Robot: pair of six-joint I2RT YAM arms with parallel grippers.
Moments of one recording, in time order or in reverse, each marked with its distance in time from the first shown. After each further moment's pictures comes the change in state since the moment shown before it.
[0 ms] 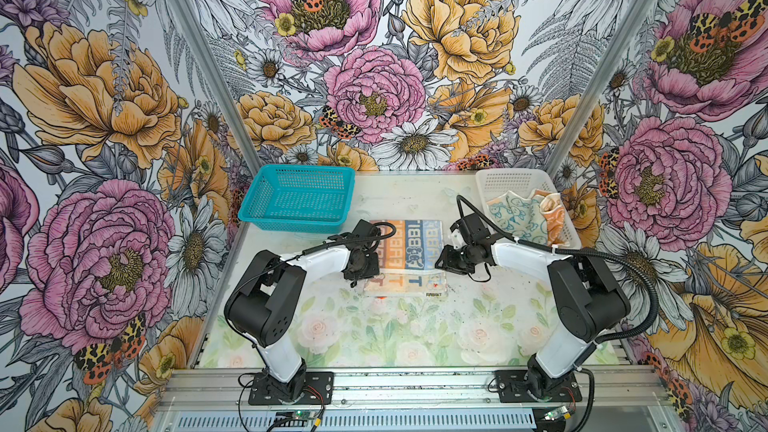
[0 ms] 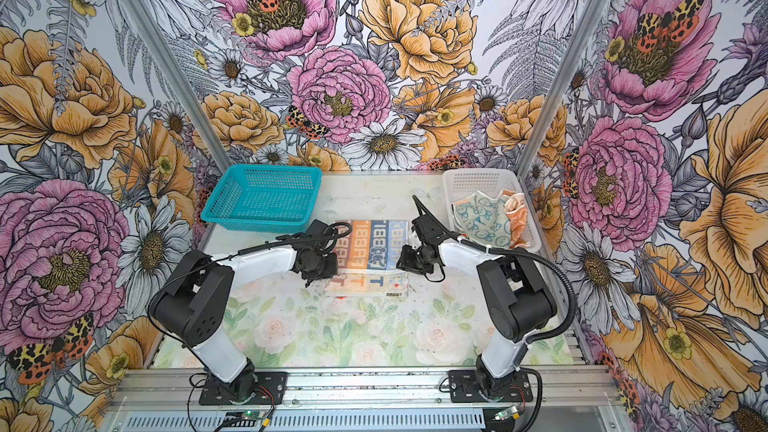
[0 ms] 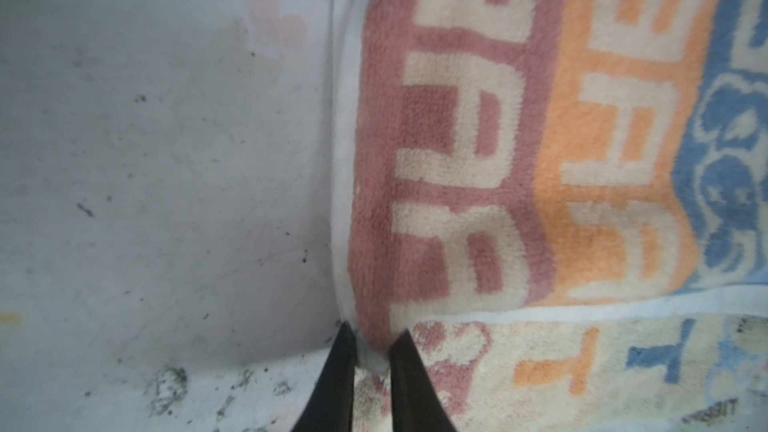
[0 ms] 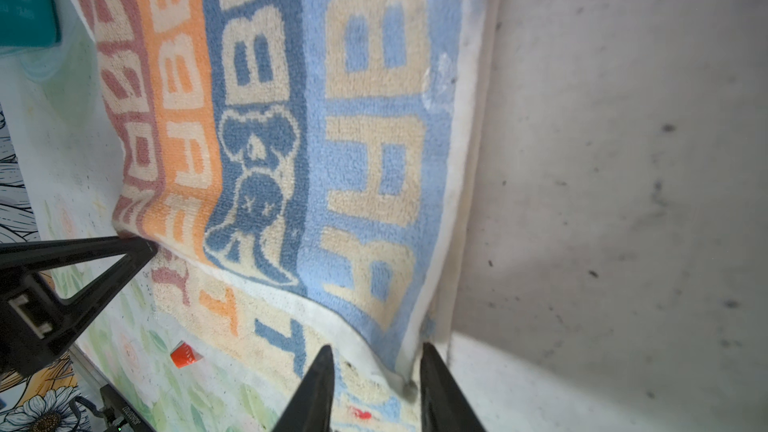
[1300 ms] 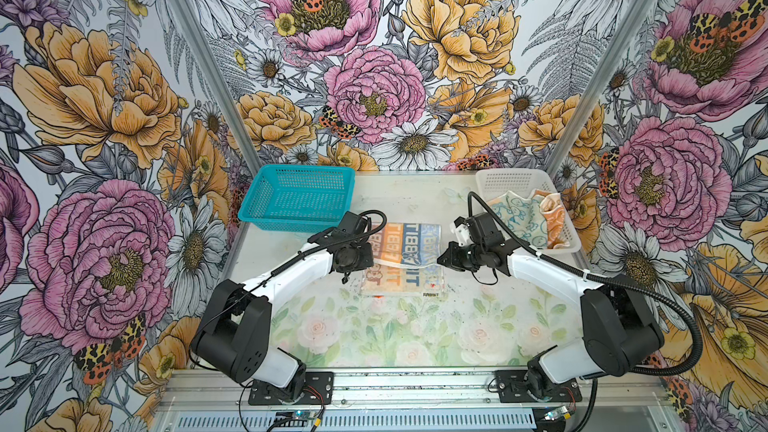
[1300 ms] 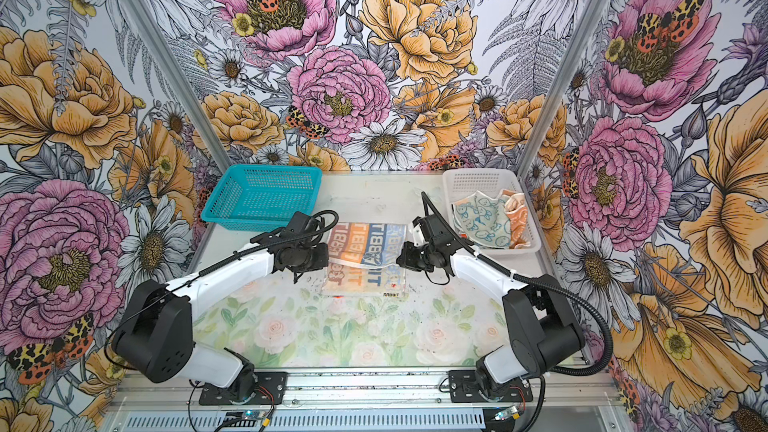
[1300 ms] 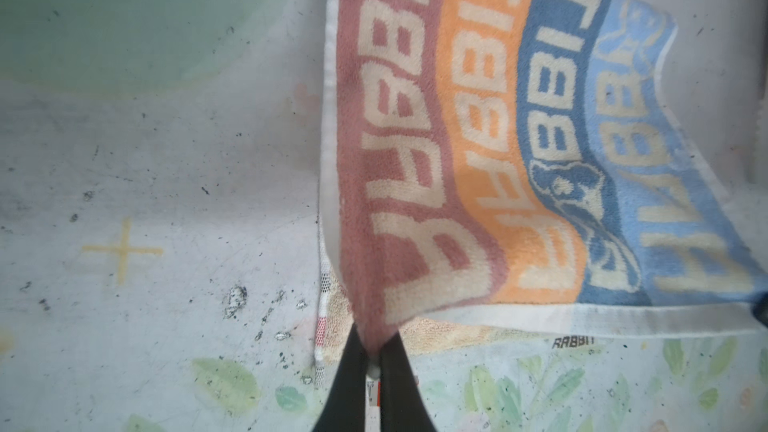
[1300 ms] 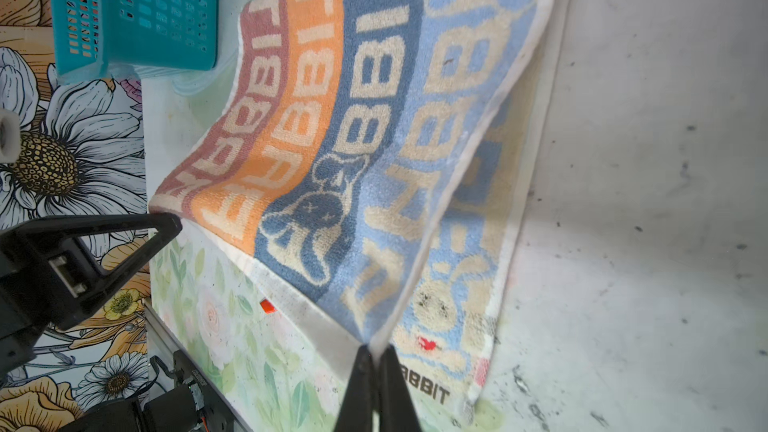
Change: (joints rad) left arm 0.020 -0.253 -0.023 -0.083 0.001 0.003; right arm 0.025 -0.234 -0.104 0.040 -0.055 0.054
